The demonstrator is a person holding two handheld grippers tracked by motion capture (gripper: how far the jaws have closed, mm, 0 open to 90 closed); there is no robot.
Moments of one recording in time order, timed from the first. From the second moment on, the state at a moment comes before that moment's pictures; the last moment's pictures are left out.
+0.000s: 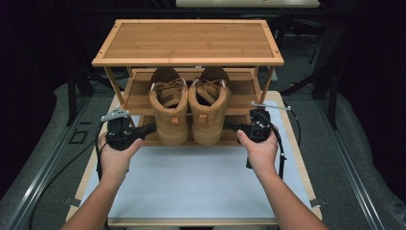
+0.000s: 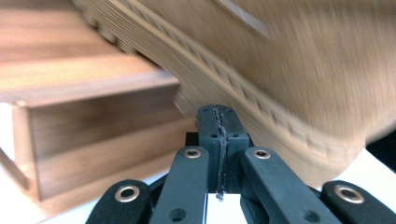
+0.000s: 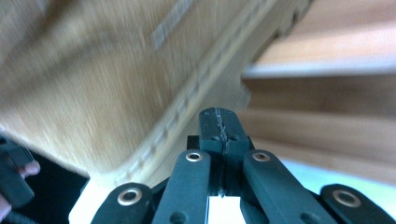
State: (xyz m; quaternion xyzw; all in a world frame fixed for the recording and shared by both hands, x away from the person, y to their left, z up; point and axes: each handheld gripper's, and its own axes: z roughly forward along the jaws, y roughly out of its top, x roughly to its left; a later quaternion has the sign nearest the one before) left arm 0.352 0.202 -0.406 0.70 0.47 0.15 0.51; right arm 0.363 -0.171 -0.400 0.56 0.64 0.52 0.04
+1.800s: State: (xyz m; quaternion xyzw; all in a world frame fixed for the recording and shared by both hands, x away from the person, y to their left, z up) left arm 0.426 0.189 -0.384 0.68 0.50 0.14 0.53; right arm 0.420 -0.171 -0.389 0.59 0.59 0.55 0.06
